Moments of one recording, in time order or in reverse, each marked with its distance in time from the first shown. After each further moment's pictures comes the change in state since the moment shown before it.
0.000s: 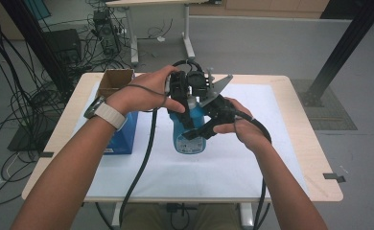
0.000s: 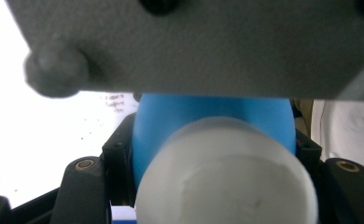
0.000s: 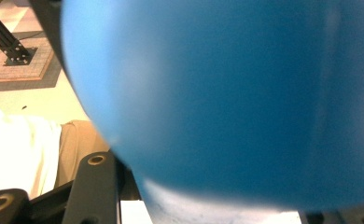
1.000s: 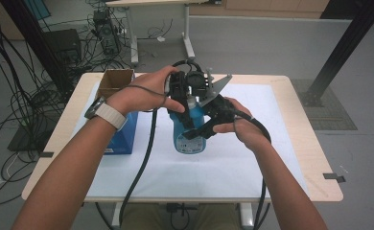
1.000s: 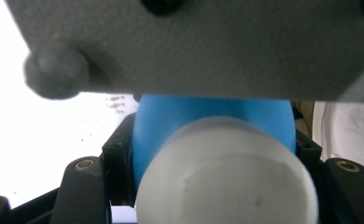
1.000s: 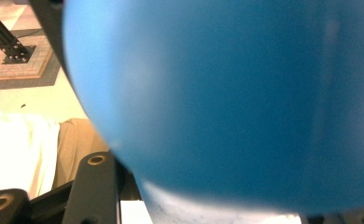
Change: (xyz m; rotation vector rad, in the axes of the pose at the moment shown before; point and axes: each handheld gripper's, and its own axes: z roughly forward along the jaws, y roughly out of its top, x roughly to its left) left arm 0.003 -0.002 0.002 -0.005 -0.002 0.005; right arm -0.002 0.000 0.001 0.009 -0.001 0.002
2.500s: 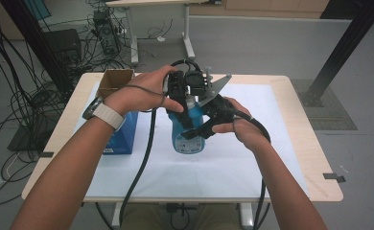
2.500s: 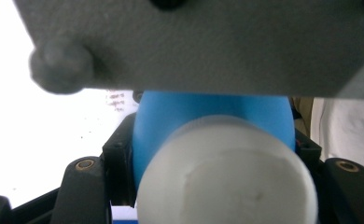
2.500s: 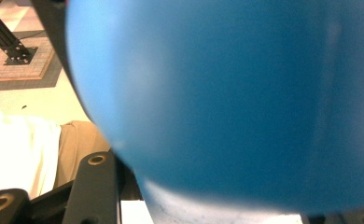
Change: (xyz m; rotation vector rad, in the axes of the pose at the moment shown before) left arm -0.003 -0.002 -0.003 -0.002 0.001 -0.017; right arm 0.001 0.003 0.001 -0.012 0.002 -0.015
